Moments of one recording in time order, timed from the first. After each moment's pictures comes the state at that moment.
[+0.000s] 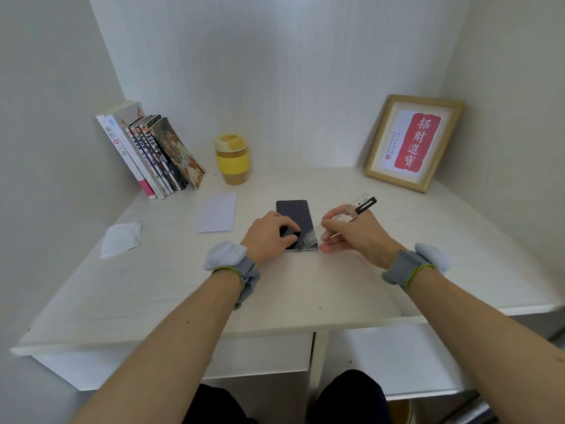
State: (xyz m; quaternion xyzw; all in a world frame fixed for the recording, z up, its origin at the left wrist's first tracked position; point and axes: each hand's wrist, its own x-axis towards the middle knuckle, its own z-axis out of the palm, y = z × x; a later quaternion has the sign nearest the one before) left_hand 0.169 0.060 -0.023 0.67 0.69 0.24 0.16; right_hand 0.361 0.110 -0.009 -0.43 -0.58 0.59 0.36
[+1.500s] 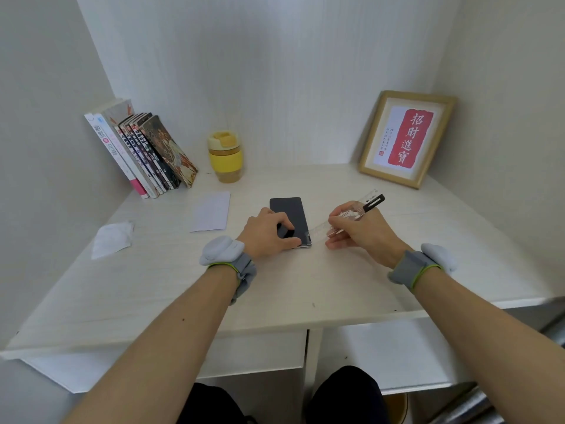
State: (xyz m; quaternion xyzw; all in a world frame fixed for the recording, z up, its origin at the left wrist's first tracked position) left_hand 0.176 0.058 -0.015 0.67 0.70 0.19 0.16; right_hand 0.380 0.113 -0.013 -0.43 -0.57 0.58 0.39
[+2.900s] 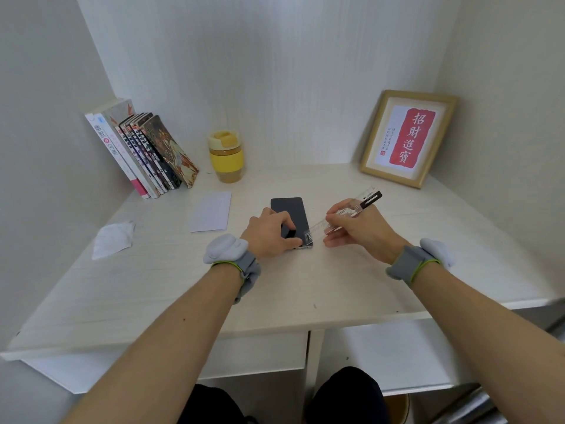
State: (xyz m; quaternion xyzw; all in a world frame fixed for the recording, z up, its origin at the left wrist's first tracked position) left_hand 0.178 0.062 -0.016 0.66 0.72 0.15 0.16; right_hand 0.375 0.117 -0.008 -0.43 -0.59 0.58 0.37
